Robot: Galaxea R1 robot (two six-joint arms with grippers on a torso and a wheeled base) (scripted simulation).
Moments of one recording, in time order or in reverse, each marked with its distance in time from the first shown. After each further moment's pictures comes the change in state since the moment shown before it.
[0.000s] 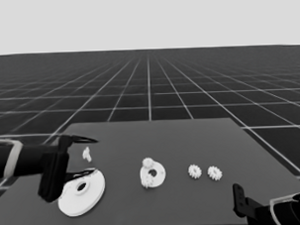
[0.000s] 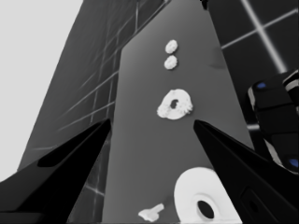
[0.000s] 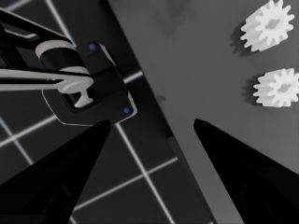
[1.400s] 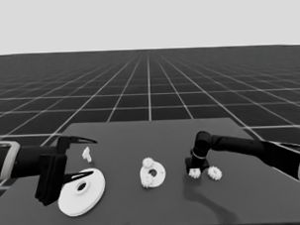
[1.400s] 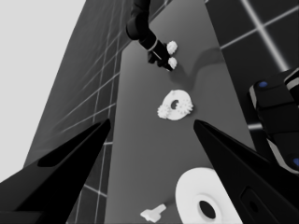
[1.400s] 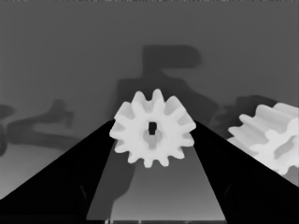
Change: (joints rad) left arm -0.002 -0.014 0.013 0.003 -0.008 0.016; right arm 0.160 0.765 -1.085 0.355 -0.205 0.768
